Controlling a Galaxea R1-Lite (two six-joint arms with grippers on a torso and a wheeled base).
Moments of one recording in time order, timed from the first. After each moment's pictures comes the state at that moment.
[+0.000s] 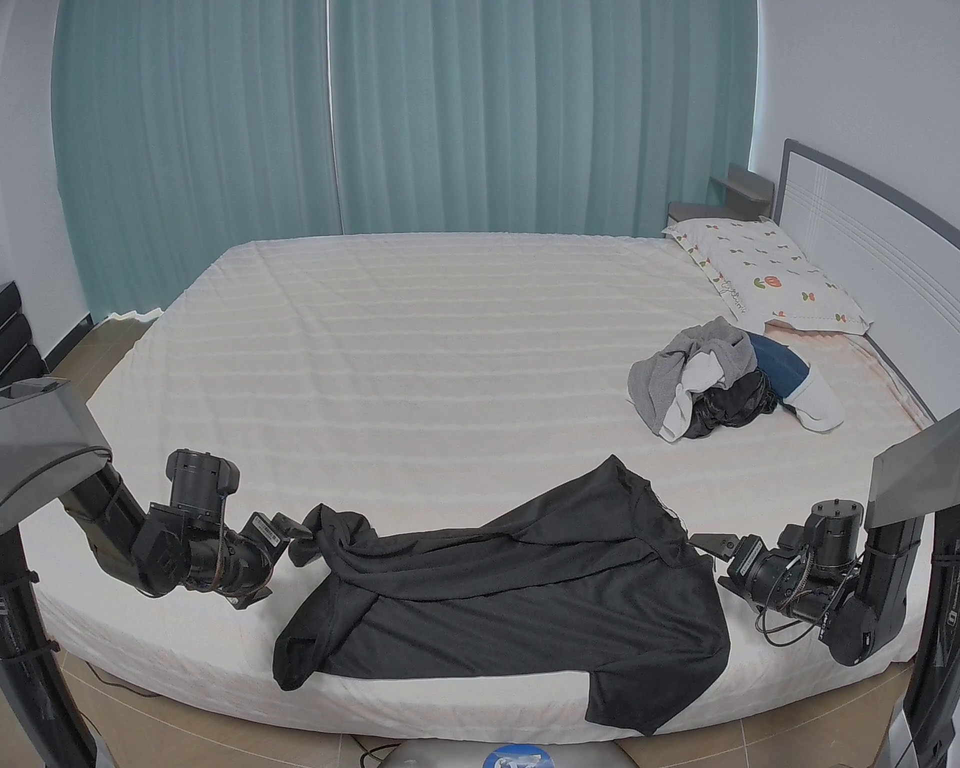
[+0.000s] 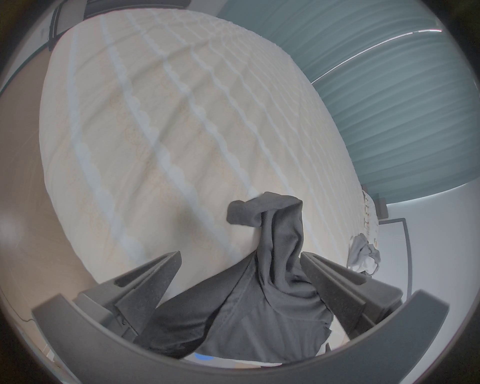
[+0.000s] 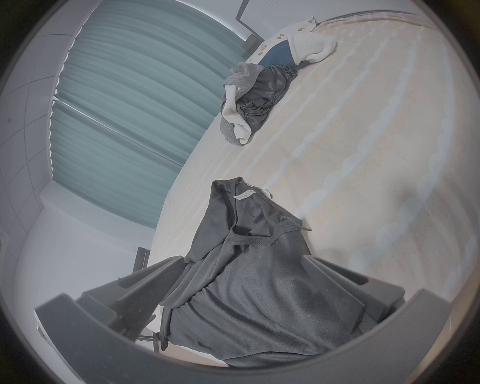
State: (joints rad) left arm -0.12 2.09 -0.69 -0.56 -0.10 -1.02; right arm 0.13 2.28 -0.25 -1.55 0.25 0.87
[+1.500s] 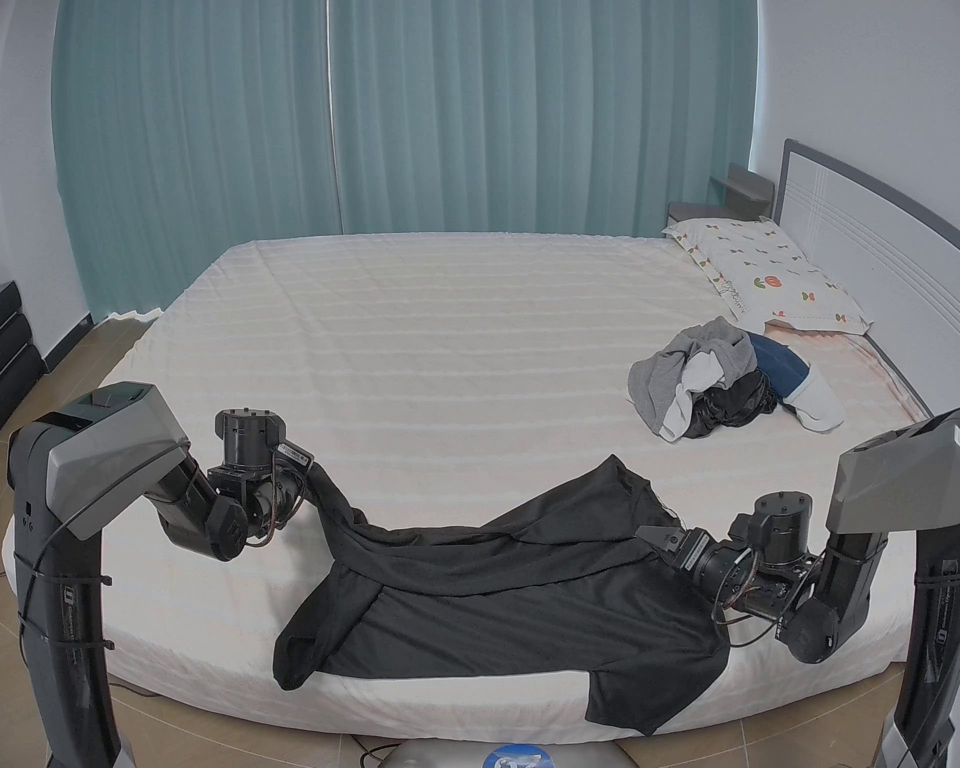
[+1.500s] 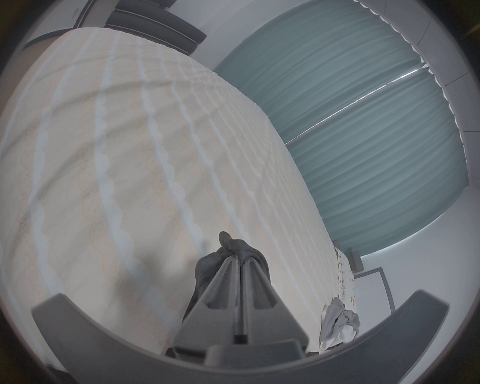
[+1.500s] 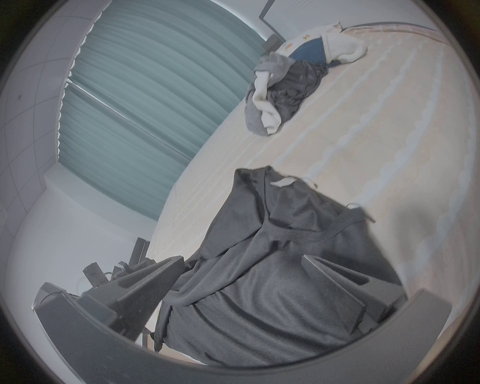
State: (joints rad) left arm -0.13 2.36 -1.05 -0.81 0.15 -1.15; right arm 0.32 2.29 -0.45 -1.38 0.10 0.86
